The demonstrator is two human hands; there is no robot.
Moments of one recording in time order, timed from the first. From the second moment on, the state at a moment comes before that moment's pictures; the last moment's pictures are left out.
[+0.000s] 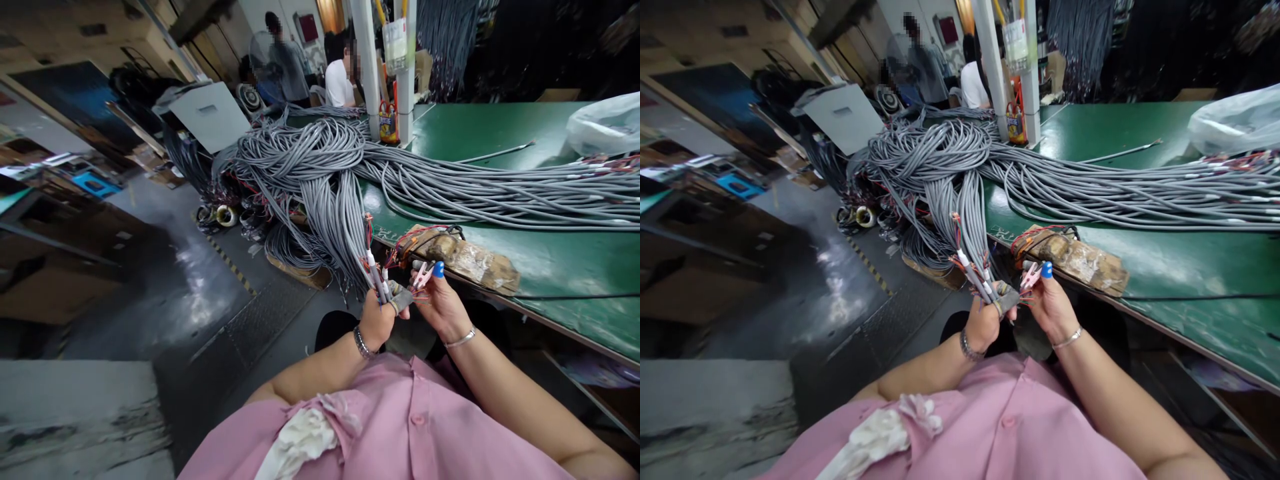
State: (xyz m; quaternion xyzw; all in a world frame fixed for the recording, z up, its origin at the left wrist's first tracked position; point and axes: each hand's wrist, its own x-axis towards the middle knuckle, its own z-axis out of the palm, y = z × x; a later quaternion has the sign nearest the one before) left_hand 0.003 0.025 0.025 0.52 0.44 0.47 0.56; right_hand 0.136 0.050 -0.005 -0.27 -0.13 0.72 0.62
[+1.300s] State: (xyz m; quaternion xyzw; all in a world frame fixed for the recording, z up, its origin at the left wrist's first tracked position) left_hand 0.000 0.020 0.019 0.51 0.43 0.51 0.54; right_hand 0.135 0.043 -0.001 -0.24 -0.10 0.74 0.62
